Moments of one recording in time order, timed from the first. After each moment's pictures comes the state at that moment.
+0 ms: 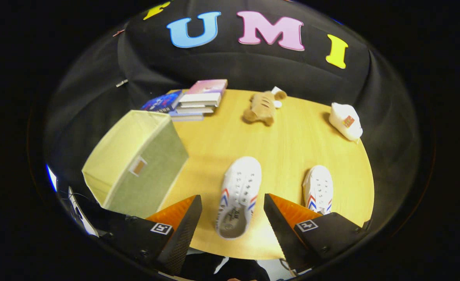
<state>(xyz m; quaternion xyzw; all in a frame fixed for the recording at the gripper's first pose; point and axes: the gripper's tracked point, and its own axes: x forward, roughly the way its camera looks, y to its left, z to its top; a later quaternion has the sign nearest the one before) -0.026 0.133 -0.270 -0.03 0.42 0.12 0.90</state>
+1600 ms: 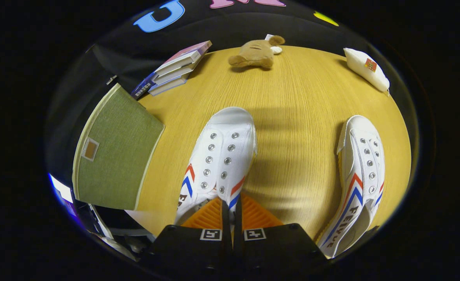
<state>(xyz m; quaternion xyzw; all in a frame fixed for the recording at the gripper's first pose) -0.006 0.125 -0.377 0.07 0.50 0.16 0.85</state>
